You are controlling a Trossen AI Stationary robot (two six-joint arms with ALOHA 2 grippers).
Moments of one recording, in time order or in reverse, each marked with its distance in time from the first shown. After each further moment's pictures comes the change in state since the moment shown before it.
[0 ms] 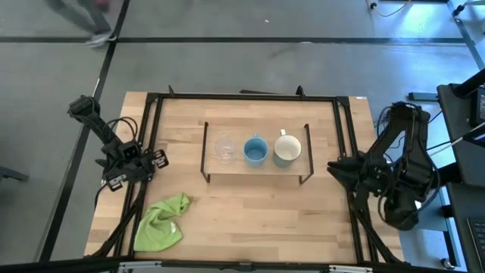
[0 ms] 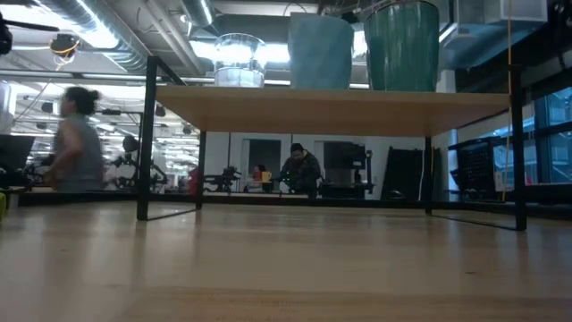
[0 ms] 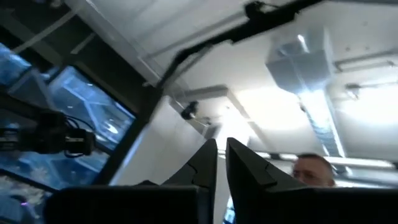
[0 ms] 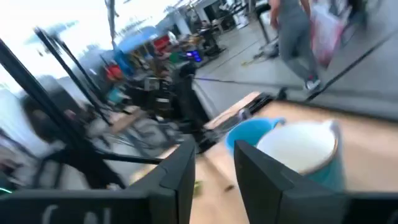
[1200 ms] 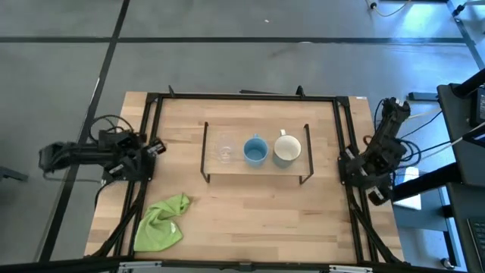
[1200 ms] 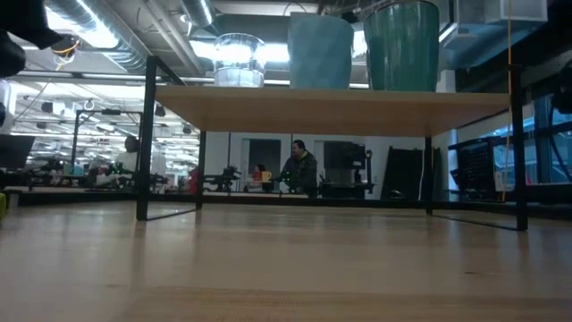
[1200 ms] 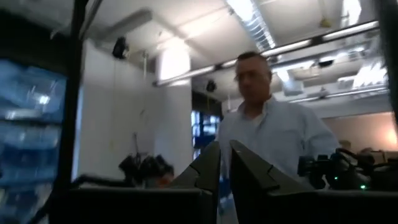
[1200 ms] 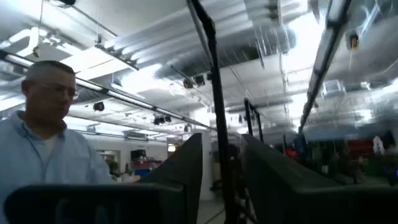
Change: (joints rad) left arm 1.009 -0.146 0.032 0.072 1.165 -0.652; right arm -0.094 -0.684 -1.045 2.162 -0.986 -1.905
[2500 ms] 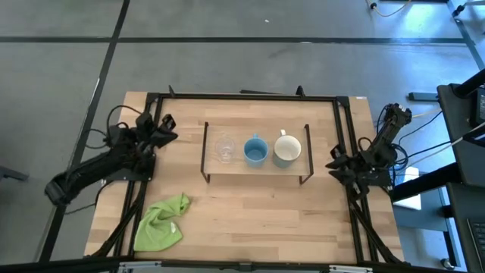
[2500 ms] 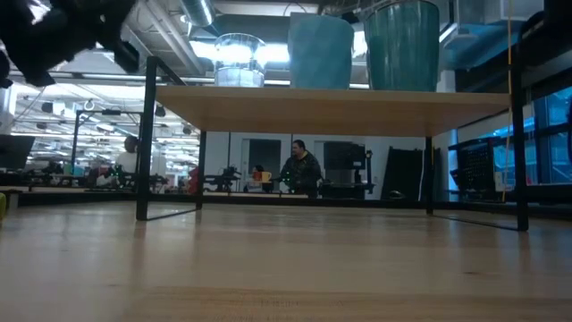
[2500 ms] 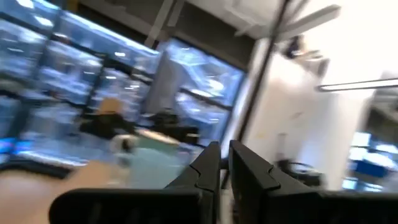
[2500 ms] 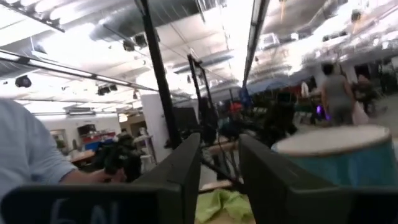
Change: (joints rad) left arm 0.600 -0.100 -0.086 -0.450 -0.066 0.019; right arm -0.122 -0.154 -0.157 -0.203 0.222 0.222
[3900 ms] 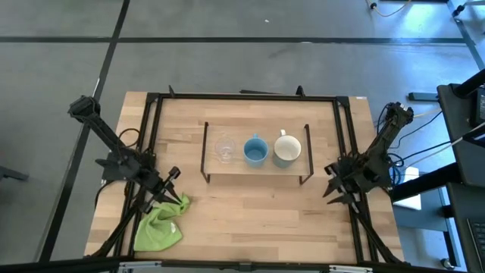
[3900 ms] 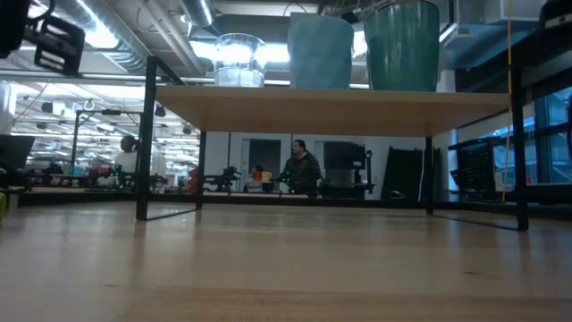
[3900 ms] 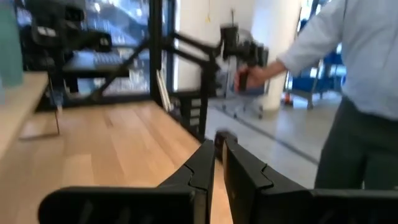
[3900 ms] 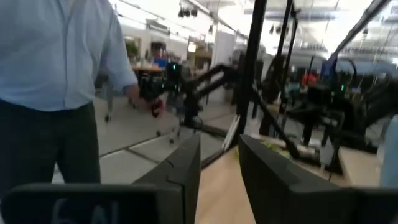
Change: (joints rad) left arm -1.605 0.205 0.000 -0.448 -1.130 0.868; right arm -0.001 0.051 0.000 -0.322 -0.350 -0.069
